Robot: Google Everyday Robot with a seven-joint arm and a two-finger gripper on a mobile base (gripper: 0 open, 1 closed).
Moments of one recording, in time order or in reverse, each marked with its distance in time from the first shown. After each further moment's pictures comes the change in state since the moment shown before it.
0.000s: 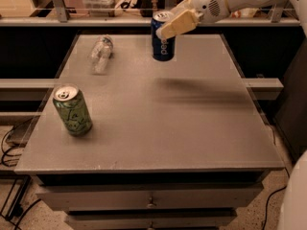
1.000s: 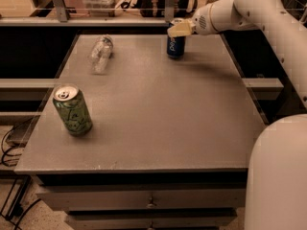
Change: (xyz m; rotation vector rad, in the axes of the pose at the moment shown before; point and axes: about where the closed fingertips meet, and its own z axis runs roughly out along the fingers) arm 0.085 -0.147 0.036 0.404 -0.011 0.374
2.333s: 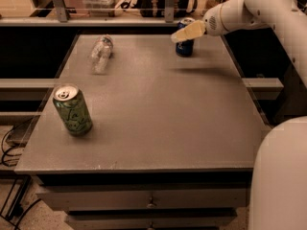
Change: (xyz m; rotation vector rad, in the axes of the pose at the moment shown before) arm 0.020 -0.022 -0.024 0.059 0.063 0.012
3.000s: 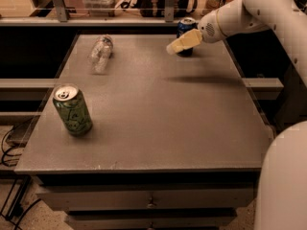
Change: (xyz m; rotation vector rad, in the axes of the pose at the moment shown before) arm 0.019 0.048 -0.005 -0.149 0.070 -0.073
